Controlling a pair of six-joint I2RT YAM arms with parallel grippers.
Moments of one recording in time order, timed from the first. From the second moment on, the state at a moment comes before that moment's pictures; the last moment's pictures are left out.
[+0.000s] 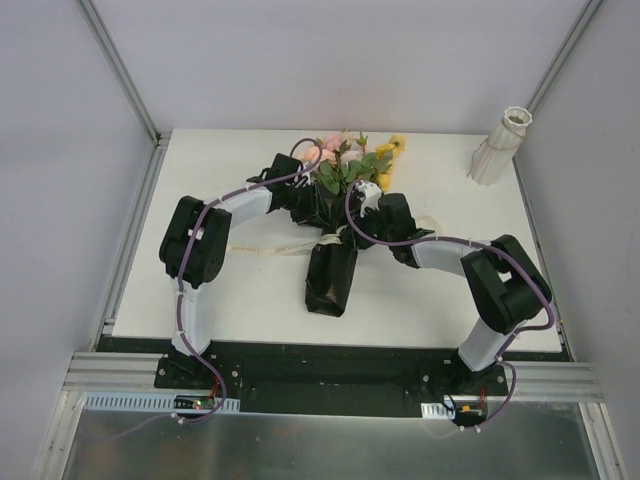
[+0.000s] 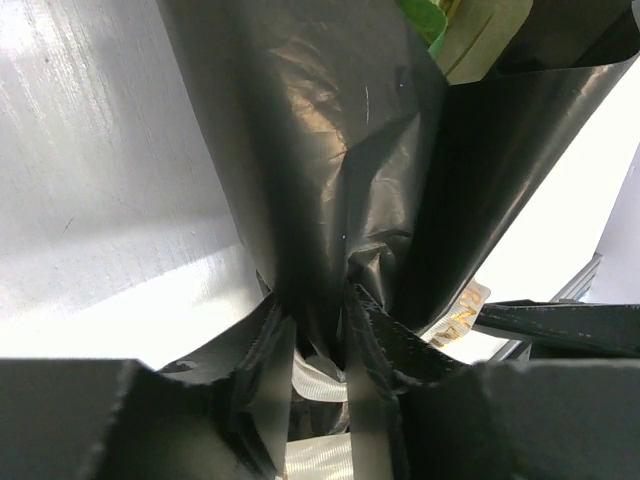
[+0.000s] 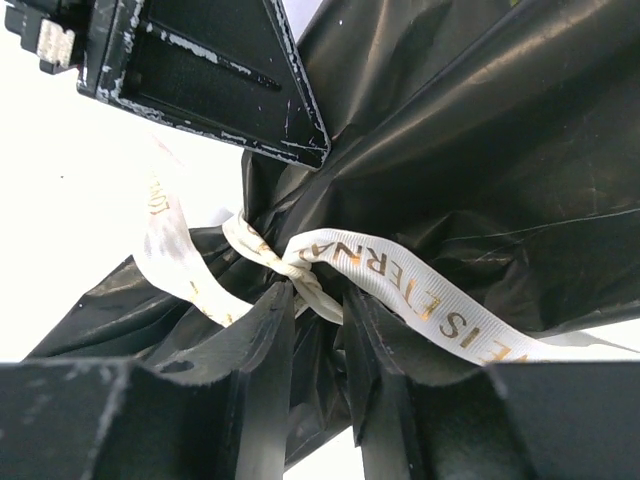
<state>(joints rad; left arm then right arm) -0.43 2.04 1.42 -0.30 0.52 -0.64 0.54 1.70 0.84 0.30 -0.33 0.19</state>
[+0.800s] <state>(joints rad) -0.43 2.06 1.42 -0.29 0.52 -0.66 0.54 1.57 0.72 0.39 -0.22 0.26</state>
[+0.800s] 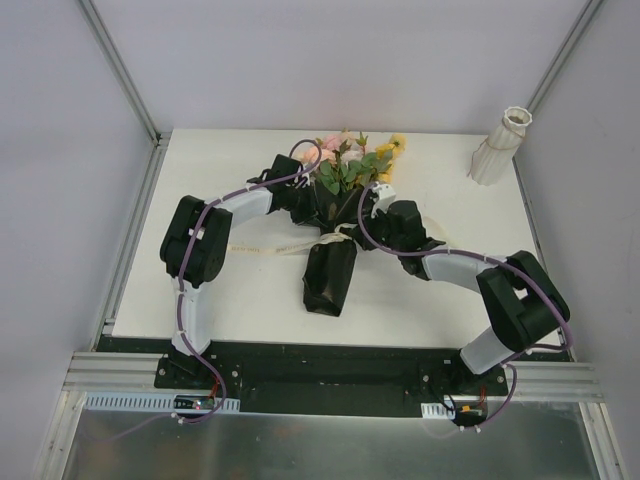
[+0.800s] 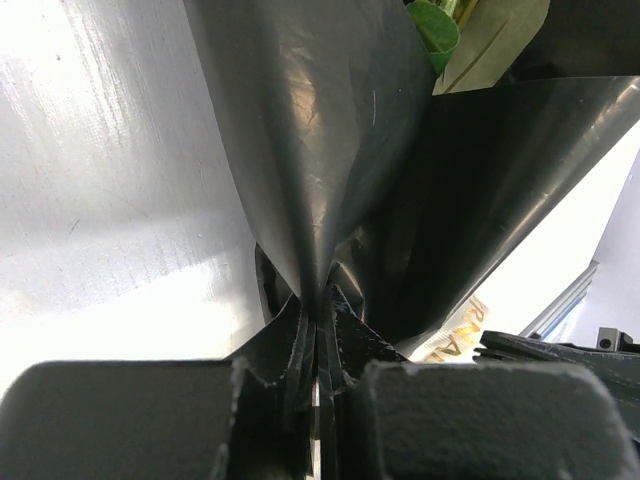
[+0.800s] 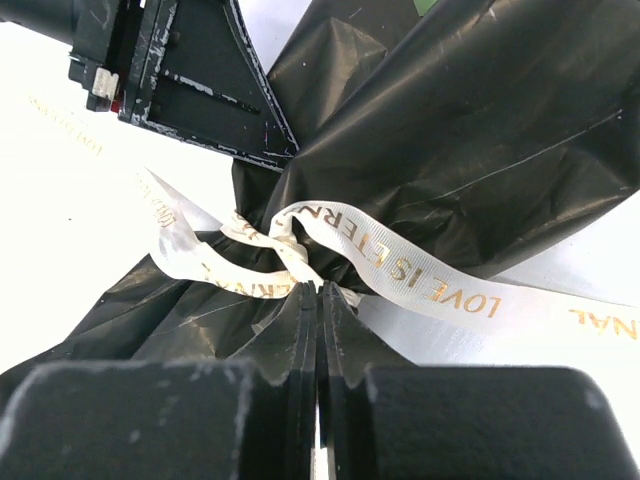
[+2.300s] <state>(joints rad) -0.43 2.06 1.41 -0.29 0.50 -0.66 0.61 1.71 0.71 0.55 -0.11 -0.20</state>
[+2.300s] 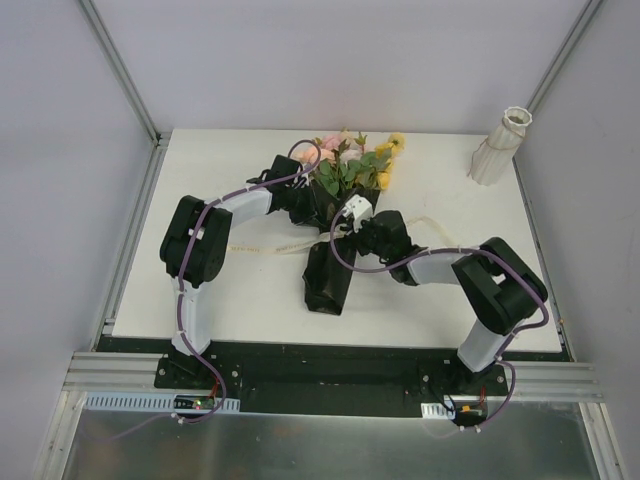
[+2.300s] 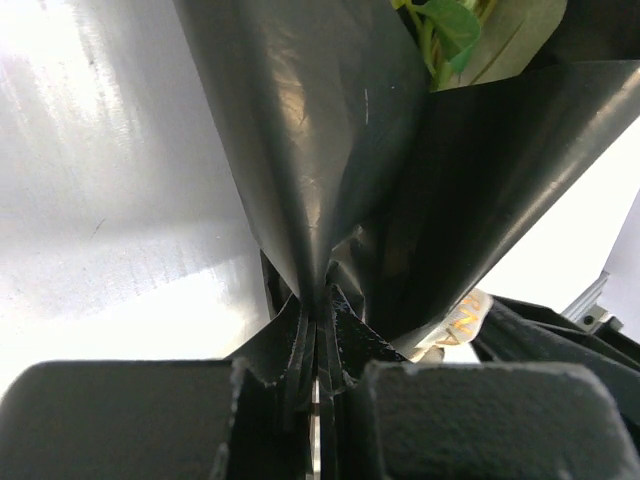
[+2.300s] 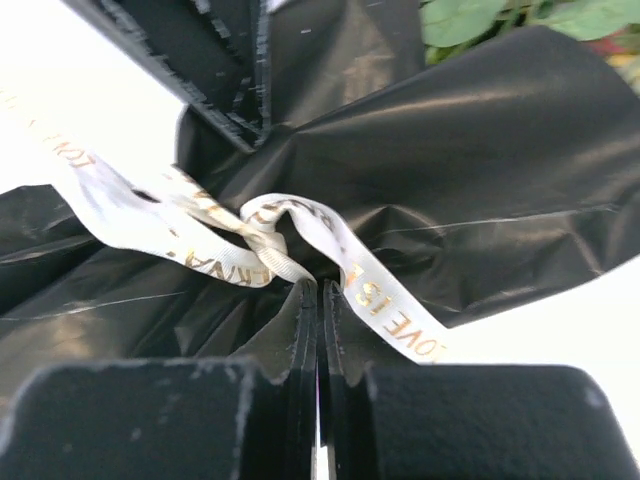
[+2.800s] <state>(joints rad) -0.43 2.01 1.38 -0.37 0.37 -0.62 0.61 1.61 0.57 0.75 0.15 -0.14</state>
